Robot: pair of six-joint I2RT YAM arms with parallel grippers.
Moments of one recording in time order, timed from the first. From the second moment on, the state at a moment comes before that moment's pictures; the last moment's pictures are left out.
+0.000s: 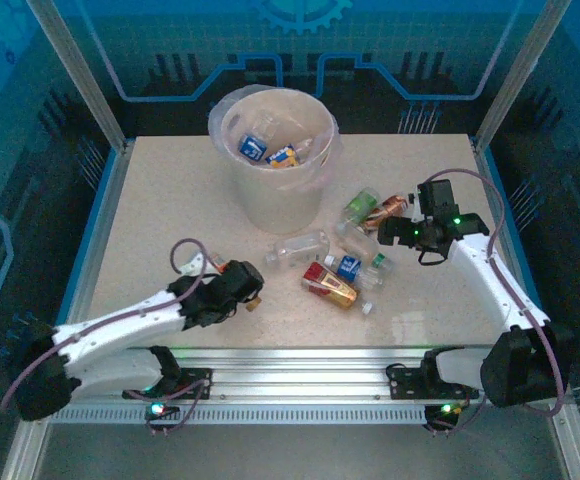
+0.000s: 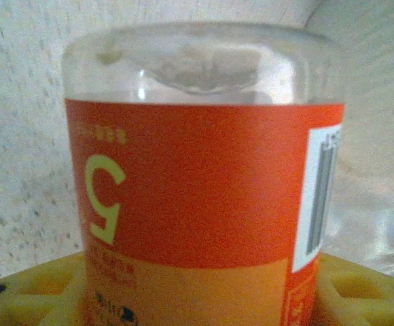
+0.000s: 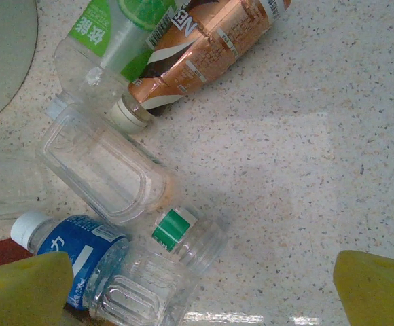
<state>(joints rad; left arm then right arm) -0.88 1.04 0.69 -0.74 -0.63 -1.66 0.13 1.25 1.03 -0.82 -0.03 0.27</state>
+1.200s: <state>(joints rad) -0.31 1.85 2.28 -0.76 0.06 -0.45 0.13 1.19 1.03 -0.84 -0.03 0.28</state>
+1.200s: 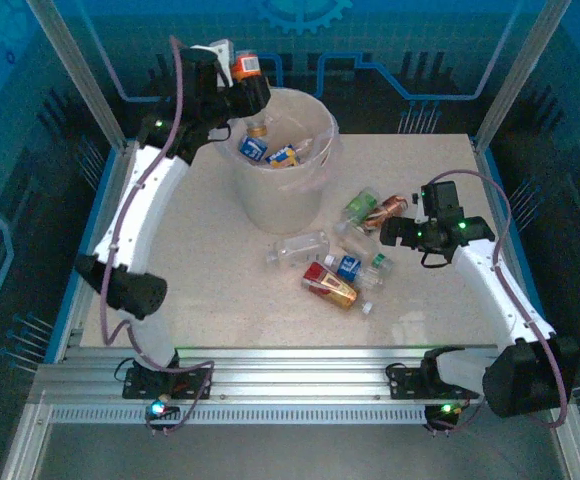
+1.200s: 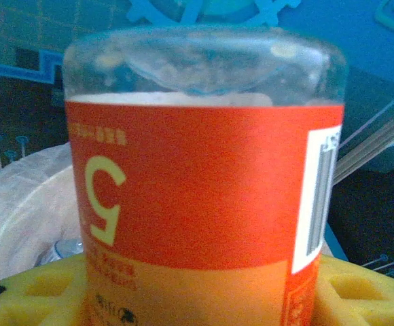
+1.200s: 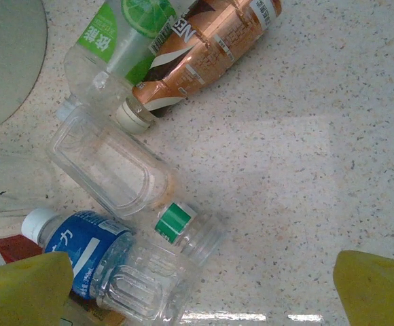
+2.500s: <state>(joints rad) -0.28 2.08 2.35 -0.93 -0.01 -0.50 0.21 1.08 1.02 -0.85 -0.03 0.27</state>
